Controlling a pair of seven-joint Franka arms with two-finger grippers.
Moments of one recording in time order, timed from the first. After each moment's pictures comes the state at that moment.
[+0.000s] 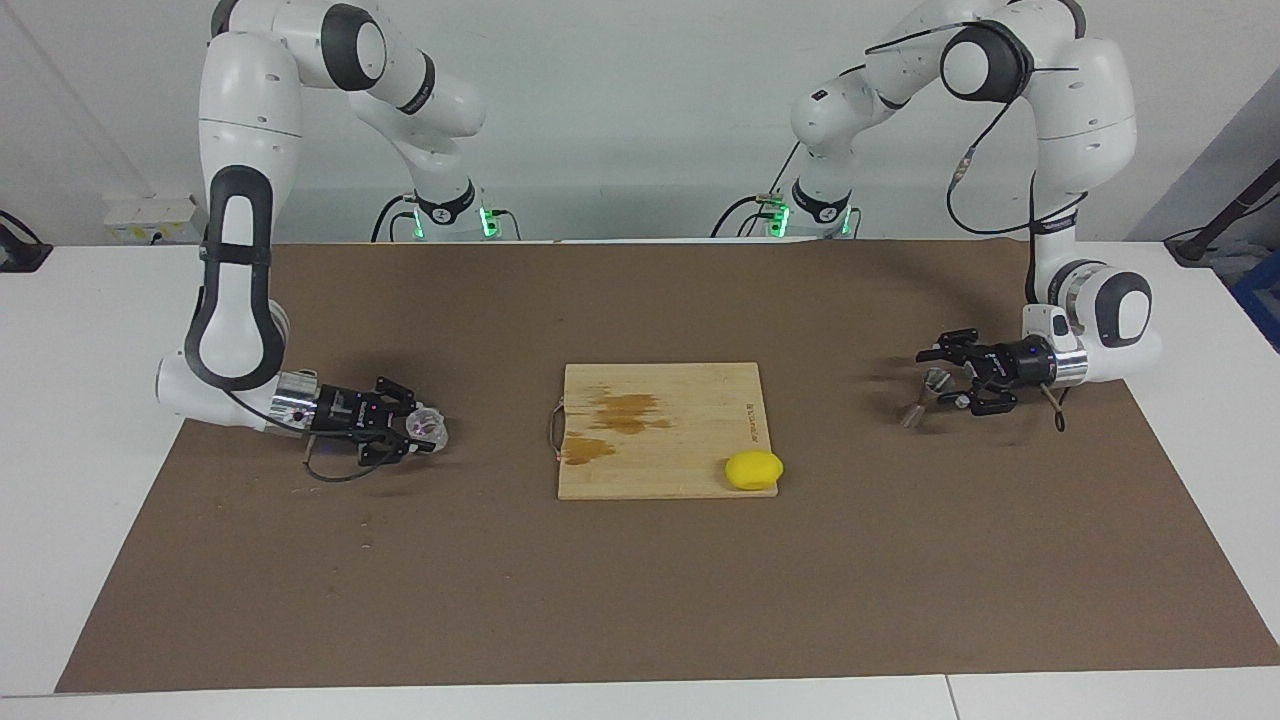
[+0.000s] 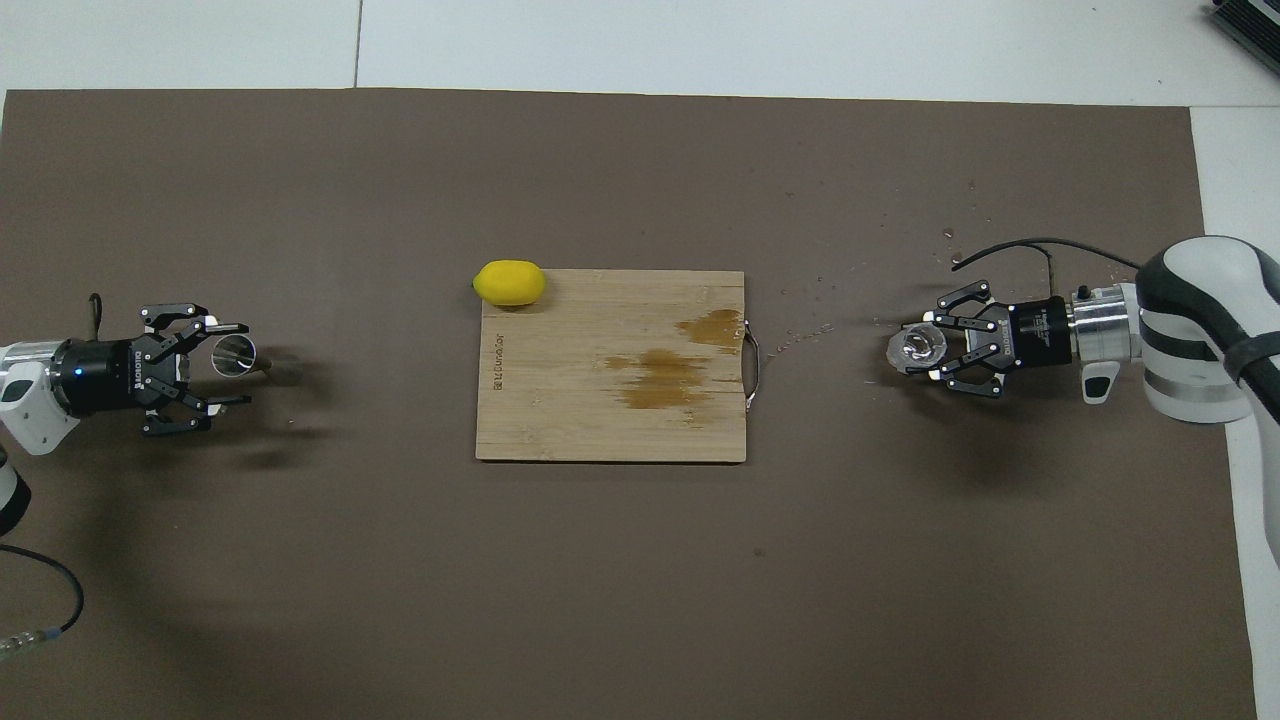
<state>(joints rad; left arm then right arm) 0.46 0.56 0.00 -1.87 -1.20 1.34 2.52 -0.24 0.52 -0.01 -1.86 1.00 1.78 0.76</state>
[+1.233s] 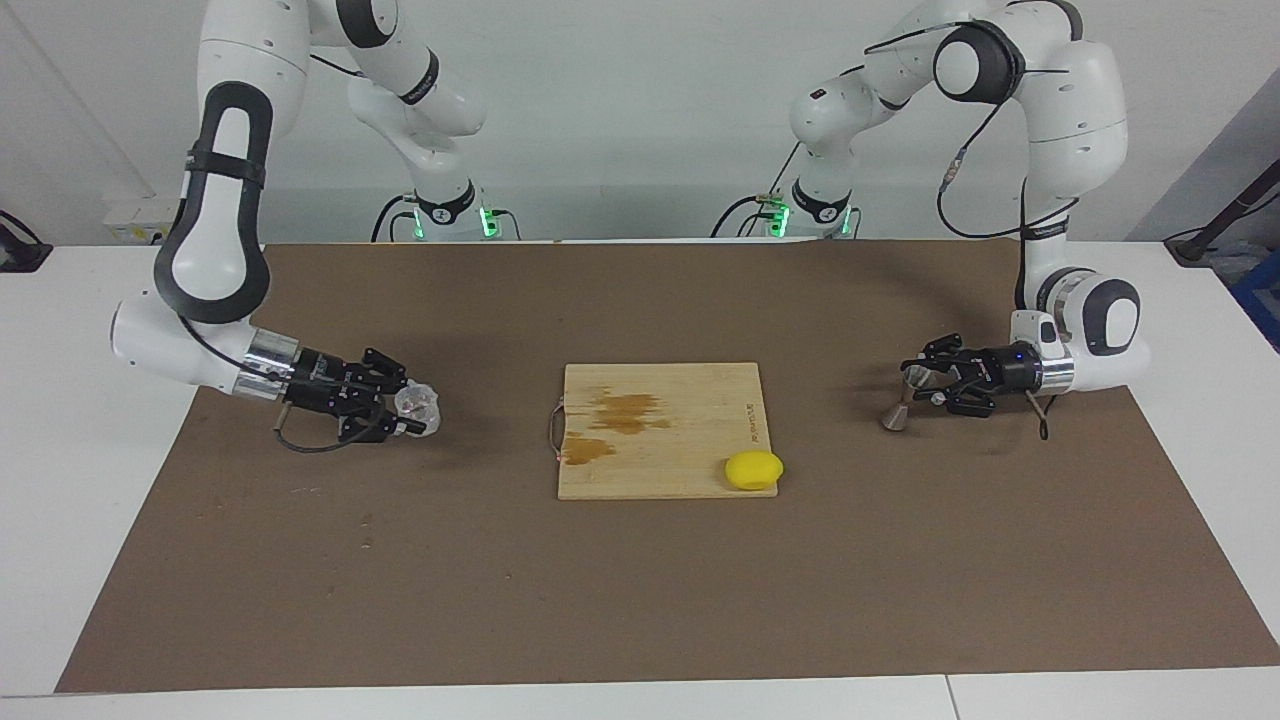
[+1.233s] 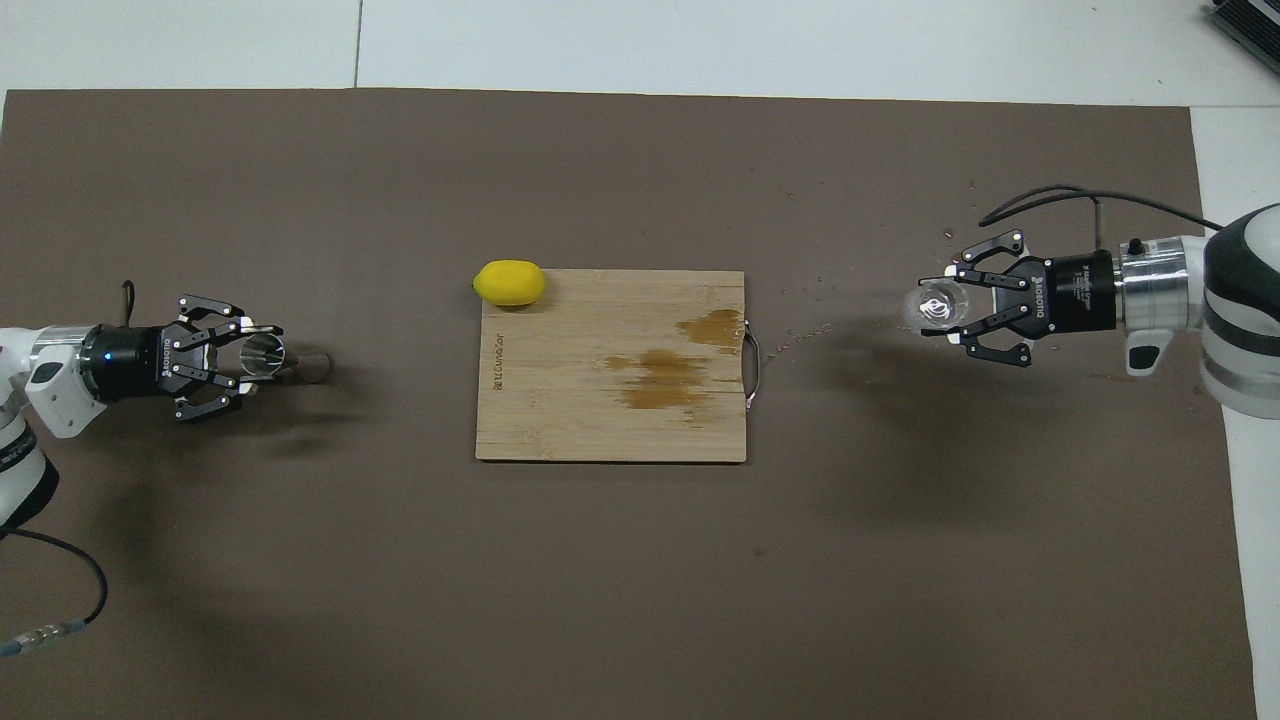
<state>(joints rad) 0.40 0.56 -0.01 -1.86 -1.23 1.34 2.44 -0.19 0.33 -0.01 -1.85 1.00 1.78 0.91</state>
